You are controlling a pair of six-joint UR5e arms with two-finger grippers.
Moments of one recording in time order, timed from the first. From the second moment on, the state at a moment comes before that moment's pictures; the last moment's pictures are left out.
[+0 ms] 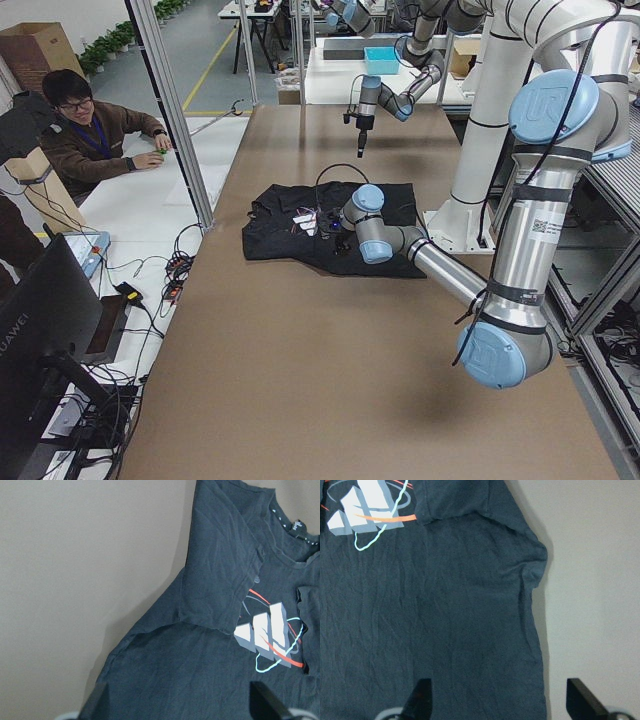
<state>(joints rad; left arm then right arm) -0.74 -1.83 -1.89 -2.22 -1.87 -1.58 0.71 -1.60 2.08 -0.97 2.05 1.35</state>
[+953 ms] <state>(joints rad) -0.61 -1.67 -1.92 -2.35 -1.76 -1.57 0.40 -1.74 2.00 -0.66 1.88 1.52</state>
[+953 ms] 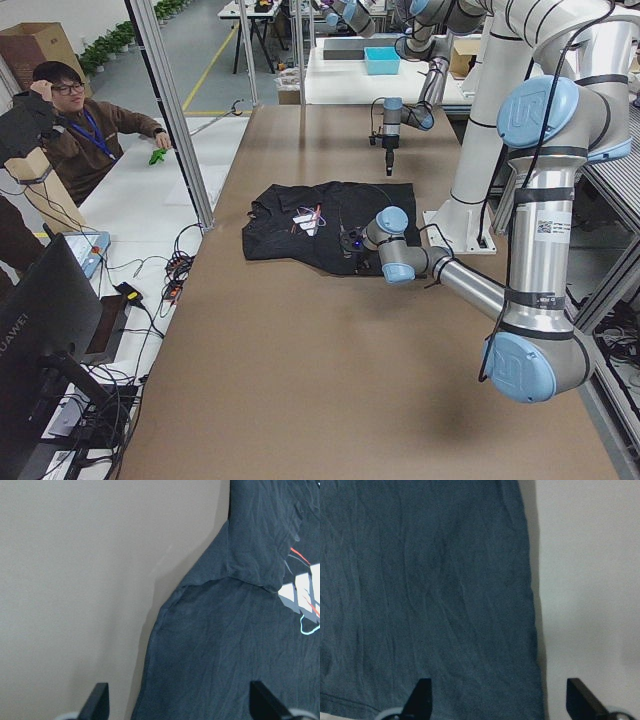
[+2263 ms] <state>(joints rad) -0.60 -1.64 -1.94 -2.35 -1.73 -1.58 0.22 -1.78 1.99 -0.66 1.79 1.56</state>
